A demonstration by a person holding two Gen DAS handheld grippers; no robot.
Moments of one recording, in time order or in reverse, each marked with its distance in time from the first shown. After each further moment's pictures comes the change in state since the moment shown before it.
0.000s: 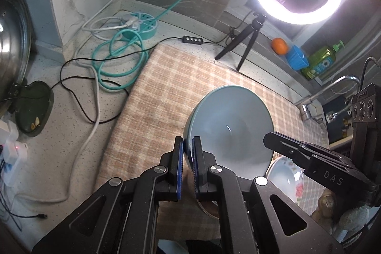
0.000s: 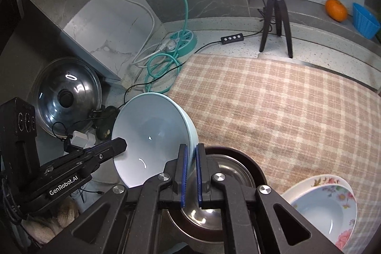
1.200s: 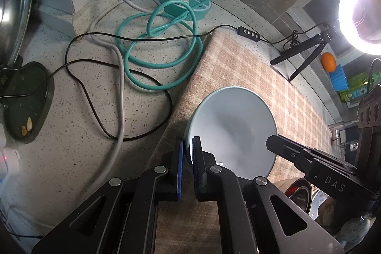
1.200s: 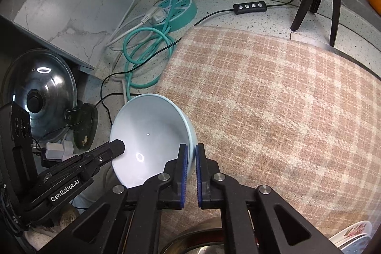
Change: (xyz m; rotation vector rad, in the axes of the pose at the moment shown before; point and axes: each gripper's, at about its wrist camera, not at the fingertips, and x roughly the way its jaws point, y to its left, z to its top) left arm 0.081 0.087 0.039 -0.170 0.099 0.084; right arm 0.135 0.016 0.052 0.006 0.173 -0.024
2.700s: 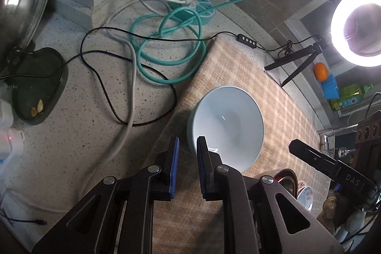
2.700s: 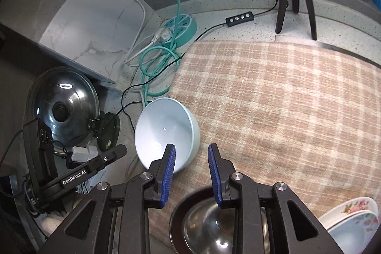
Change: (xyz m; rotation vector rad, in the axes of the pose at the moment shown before) left arm -0.027 0.015 -0.009 -0.077 -0.001 -0.048; right arm -0.052 -0.018 -0.021 0.083 -0.072 0.116
